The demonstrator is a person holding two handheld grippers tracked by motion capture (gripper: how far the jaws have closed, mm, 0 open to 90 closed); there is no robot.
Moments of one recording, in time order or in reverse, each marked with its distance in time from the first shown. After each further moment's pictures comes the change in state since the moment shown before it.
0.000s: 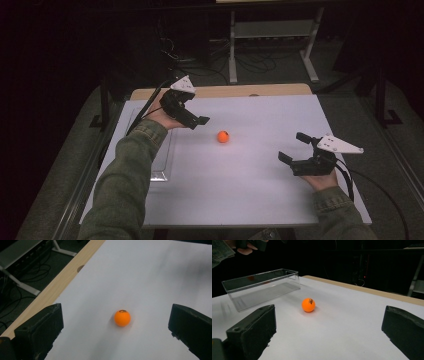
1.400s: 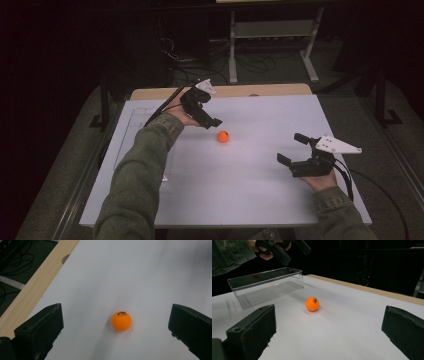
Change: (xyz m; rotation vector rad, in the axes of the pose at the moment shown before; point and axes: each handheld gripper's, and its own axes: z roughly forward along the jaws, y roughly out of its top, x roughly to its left) left arm 0.006 0.013 0.057 0.125 -0.081 0.054; right arm 0.002 0.000 0.002 0.008 0.029 -0.010
